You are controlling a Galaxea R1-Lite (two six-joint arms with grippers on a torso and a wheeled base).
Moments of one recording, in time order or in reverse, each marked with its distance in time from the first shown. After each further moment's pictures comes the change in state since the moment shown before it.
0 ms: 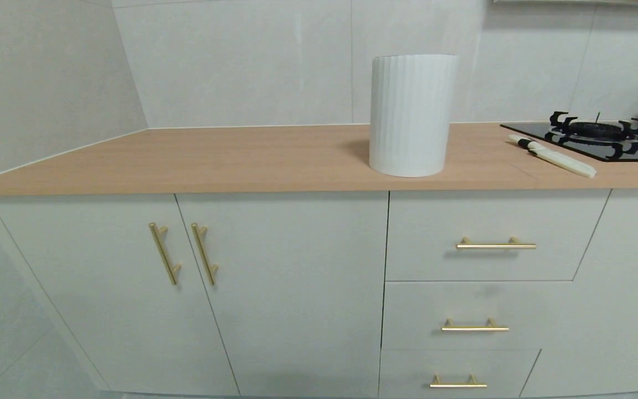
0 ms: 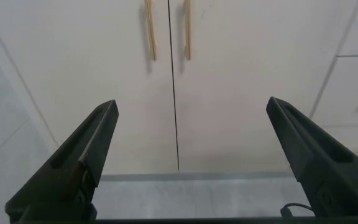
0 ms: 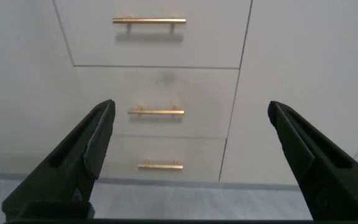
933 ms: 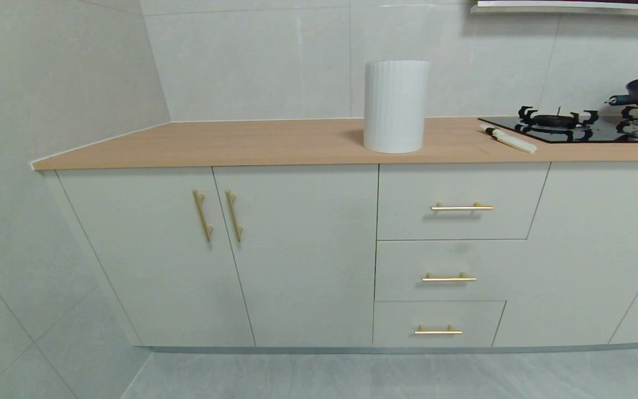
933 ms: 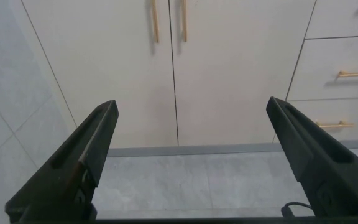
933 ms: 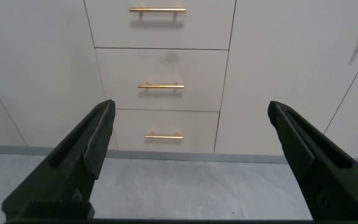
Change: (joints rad) left arm 0.000 0.000 0.000 0.001 0.000 0.006; right arm 0.000 0.000 0.000 -0.003 0.002 -0.002
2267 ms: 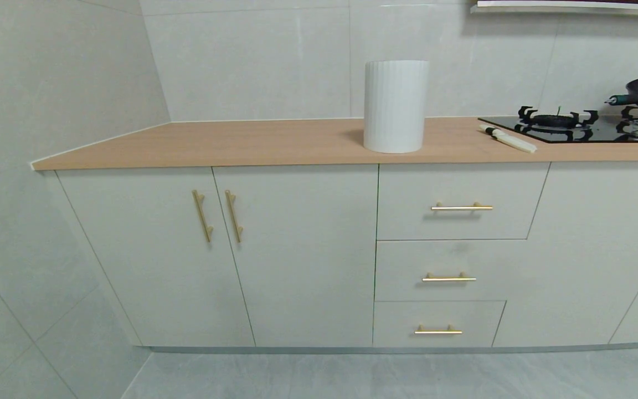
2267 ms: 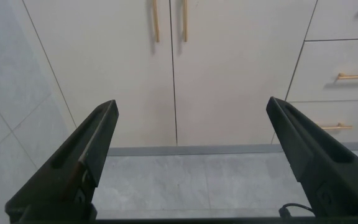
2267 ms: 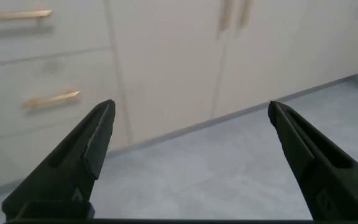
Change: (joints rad) left arm 0.000 0.000 0.000 0.000 0.000 -0.016; right arm 0.012 0.173 -0.227 0.074 -0.563 -0.070
